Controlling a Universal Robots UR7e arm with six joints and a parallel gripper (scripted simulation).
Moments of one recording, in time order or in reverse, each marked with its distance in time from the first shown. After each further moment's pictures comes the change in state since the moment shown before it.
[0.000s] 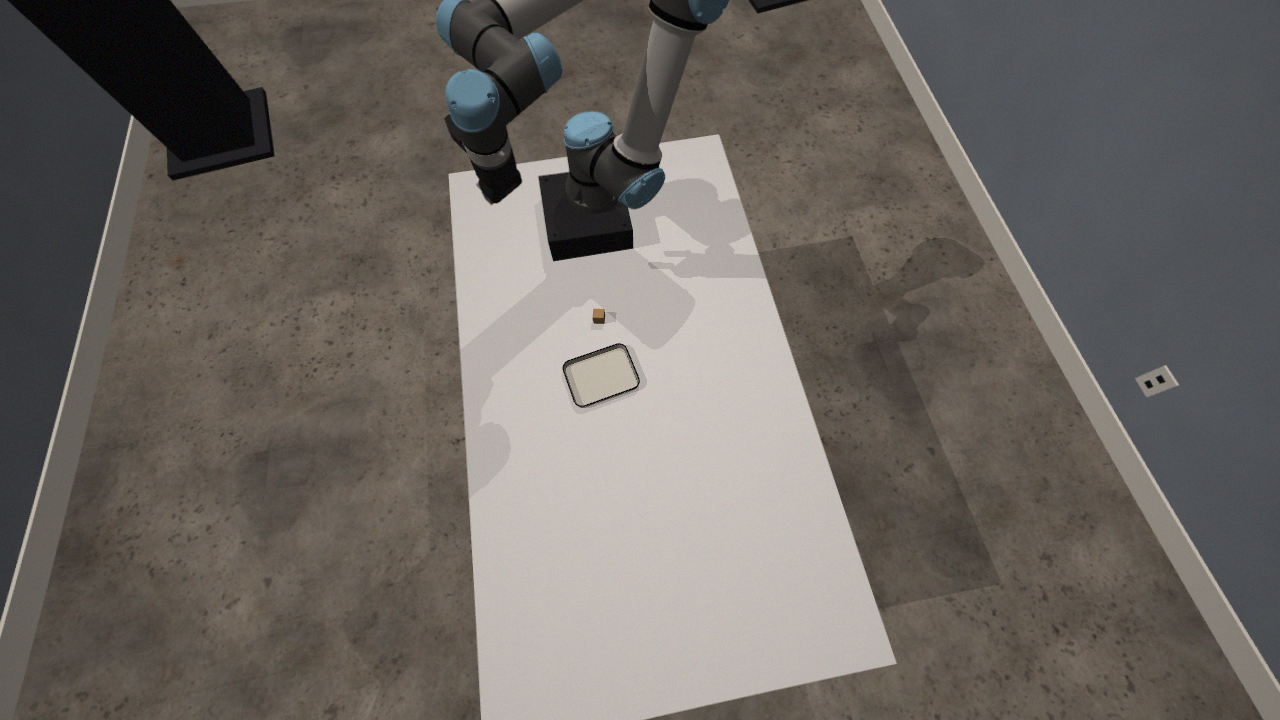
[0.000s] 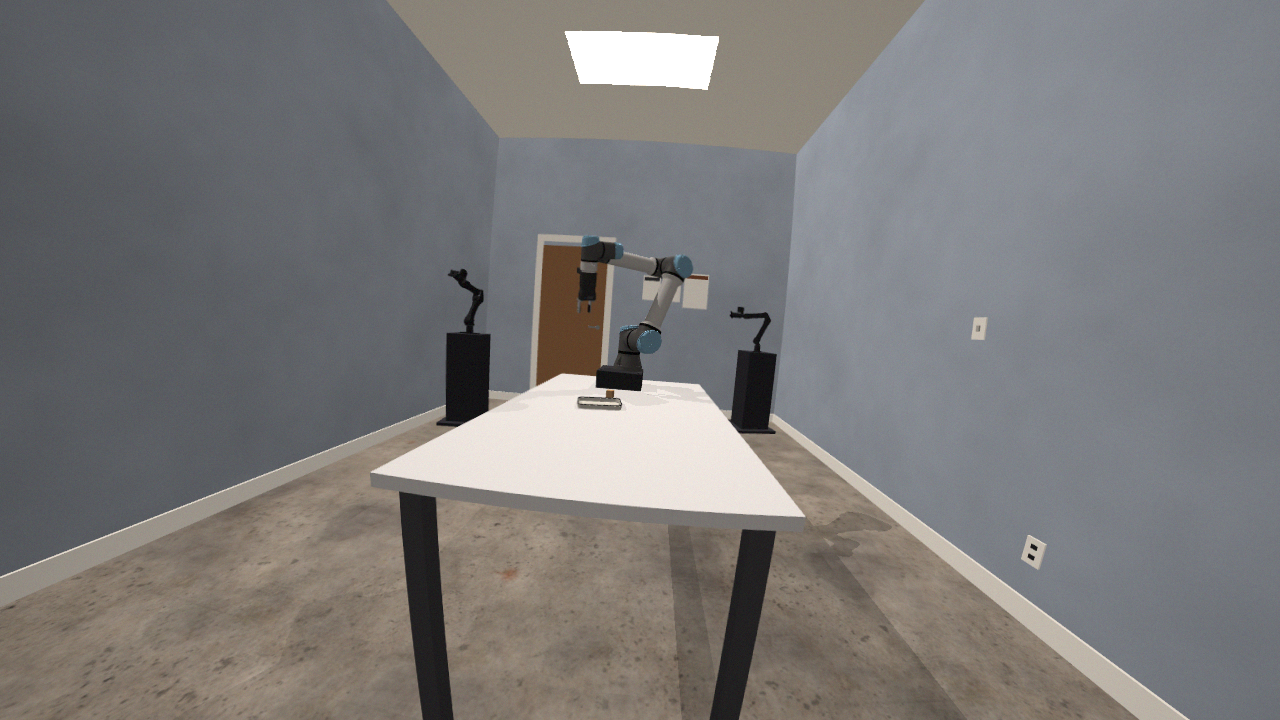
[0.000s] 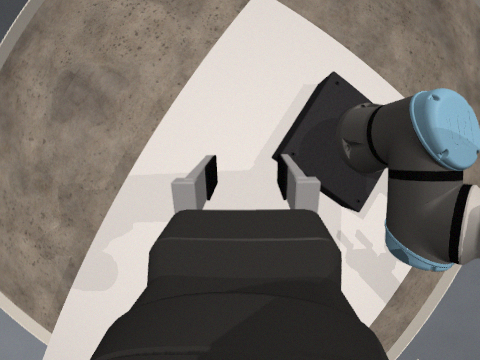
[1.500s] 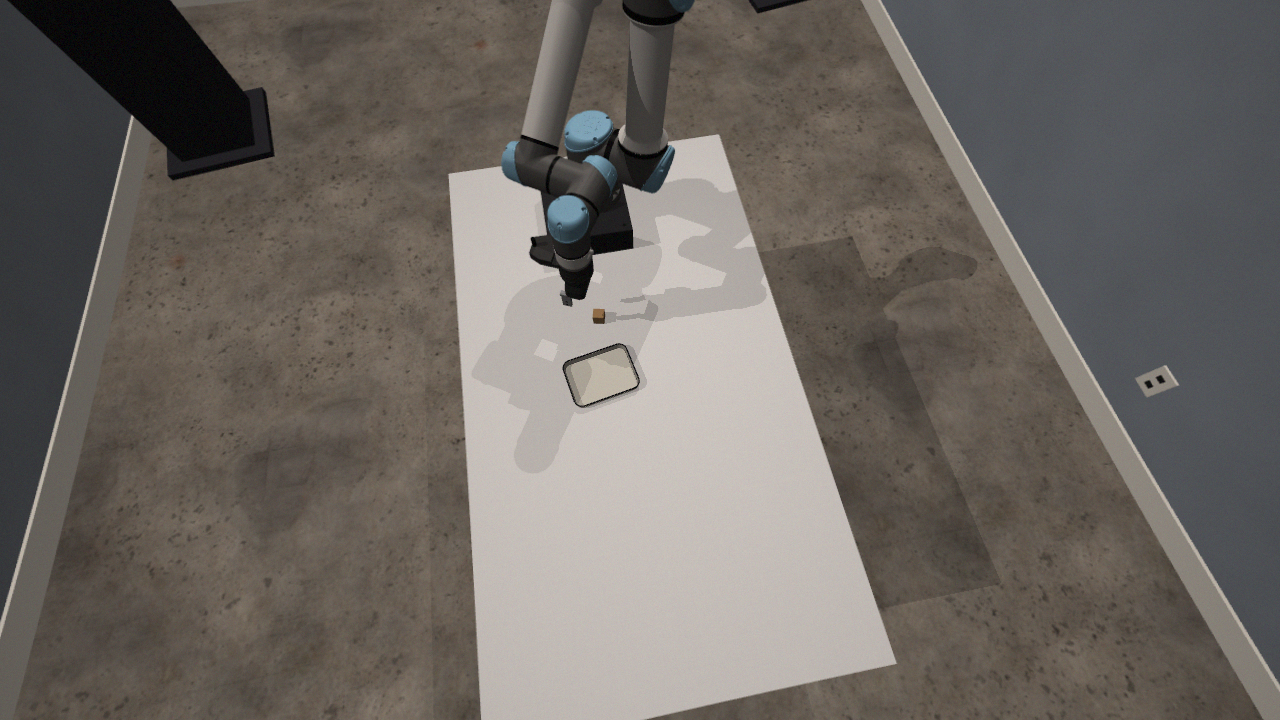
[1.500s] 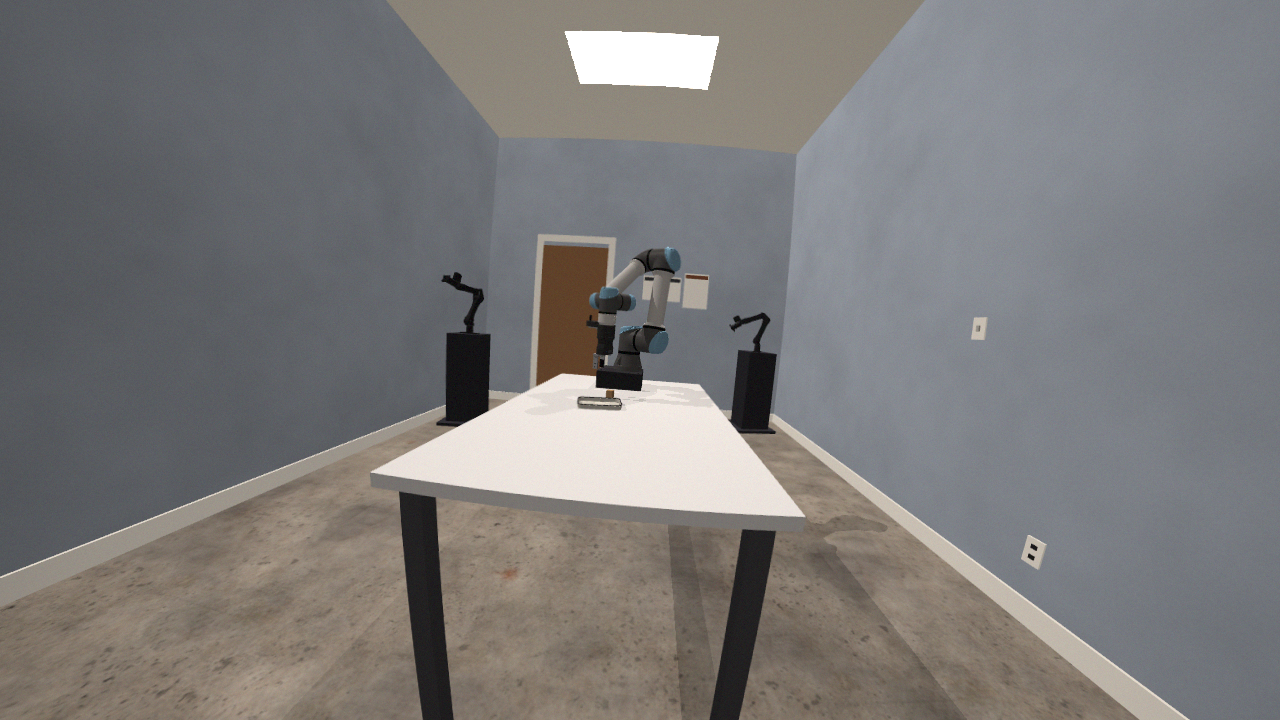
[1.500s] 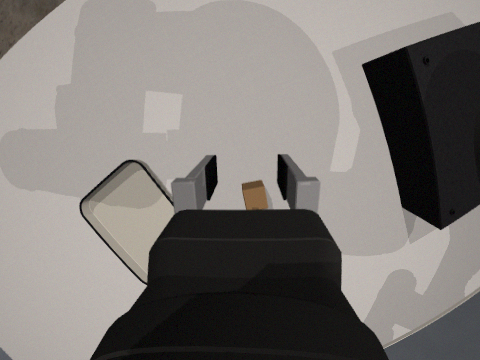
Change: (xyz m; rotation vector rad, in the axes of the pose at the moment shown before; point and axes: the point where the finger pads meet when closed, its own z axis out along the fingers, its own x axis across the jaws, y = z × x) arm -0.008 0.211 0.195 -0.136 -0.127 -0.551
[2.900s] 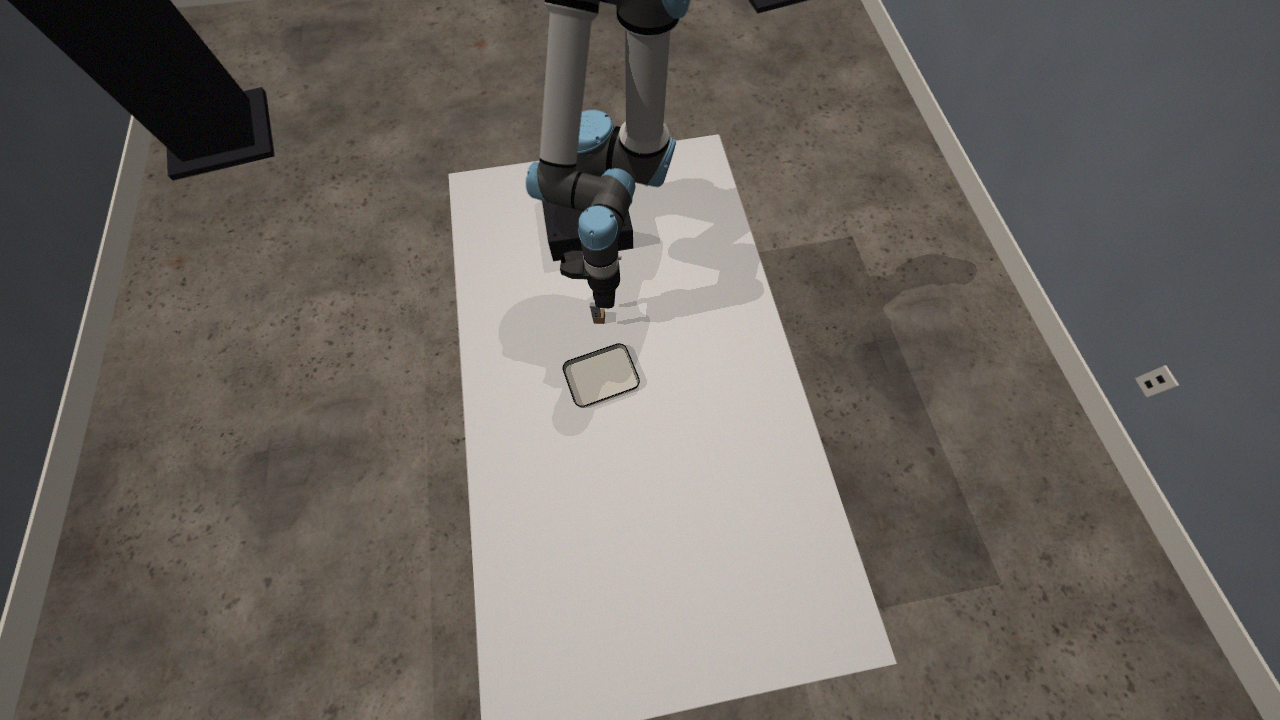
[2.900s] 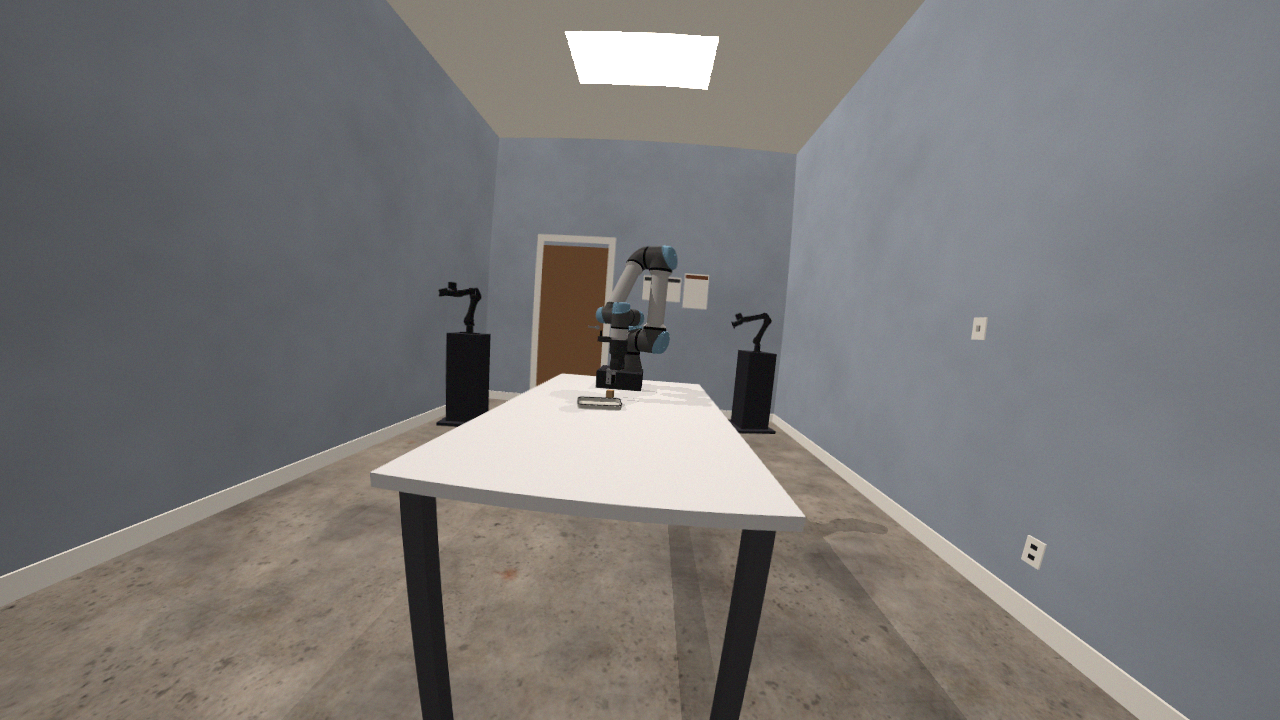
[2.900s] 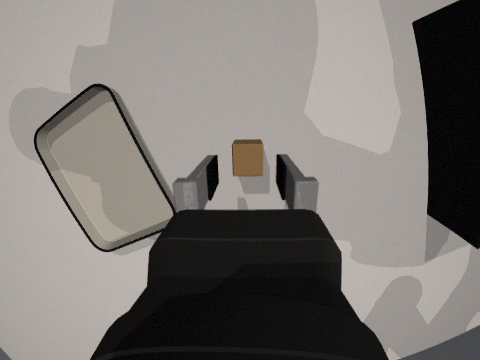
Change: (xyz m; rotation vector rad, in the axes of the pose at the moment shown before) arm 0.011 0.060 0.059 -0.041 -0.062 -0.176
